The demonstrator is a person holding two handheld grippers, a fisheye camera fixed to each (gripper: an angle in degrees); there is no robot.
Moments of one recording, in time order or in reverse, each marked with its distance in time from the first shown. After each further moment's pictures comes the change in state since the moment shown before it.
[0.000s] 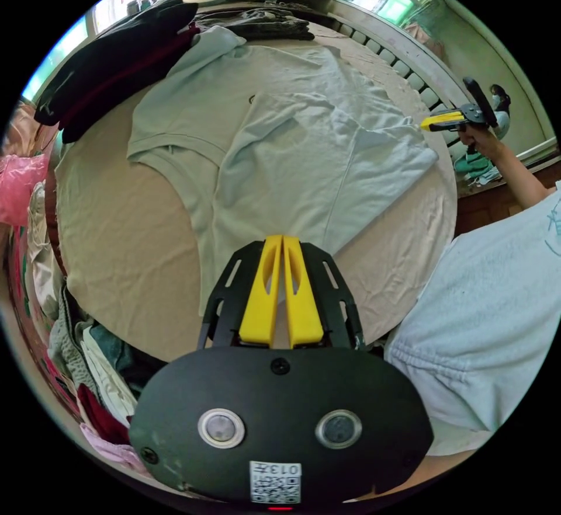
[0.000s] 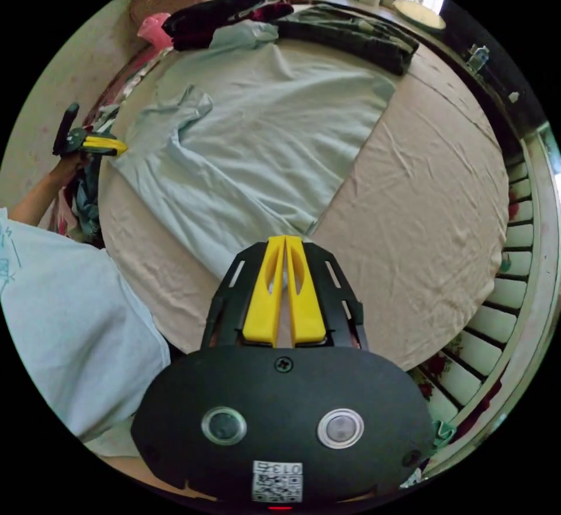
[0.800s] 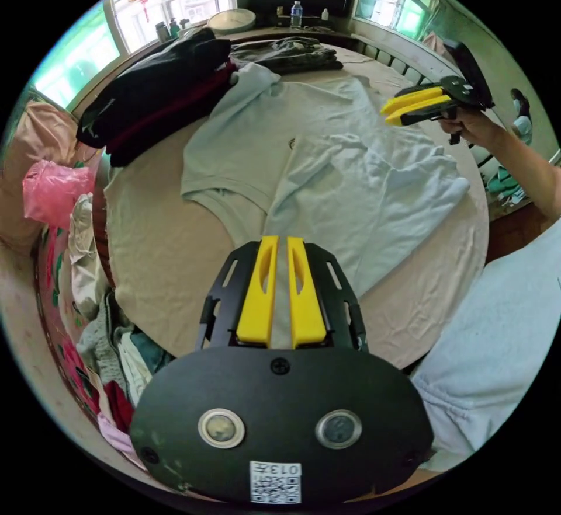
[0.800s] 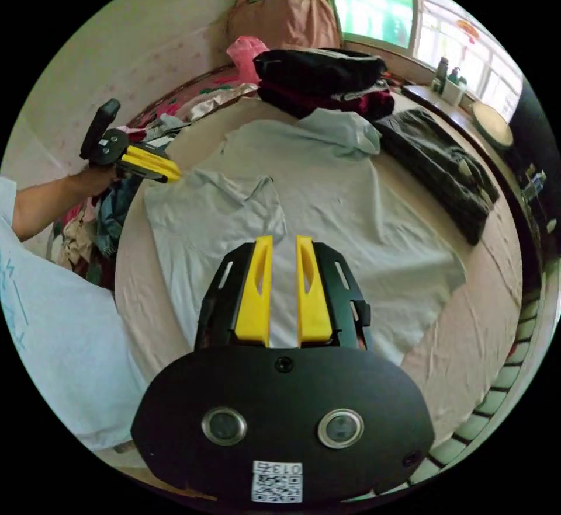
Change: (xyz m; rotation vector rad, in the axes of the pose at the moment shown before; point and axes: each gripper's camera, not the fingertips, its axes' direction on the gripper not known) left arm 0.038 -0.011 -0.028 0.115 -0.208 -0.046; right arm -0.091 -0.132 0.004 0.267 -0.063 -0.372
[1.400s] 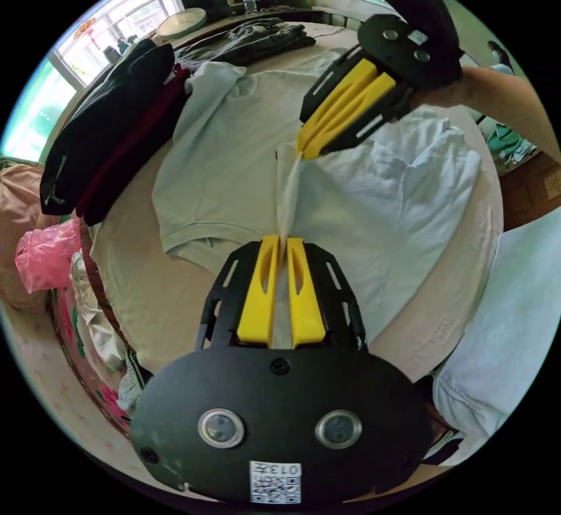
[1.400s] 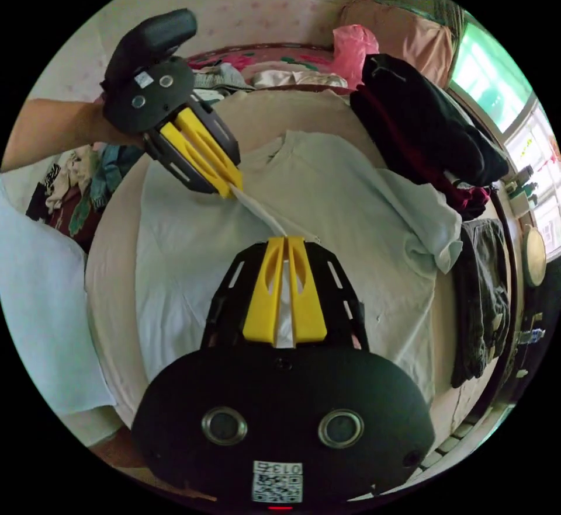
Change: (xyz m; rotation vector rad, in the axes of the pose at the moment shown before) left arm 0.038 -0.053 0.033 -0.084 -0.030 0.200; right arm -0.061 -0.086 0.080 -0.082 -0.019 -0.438
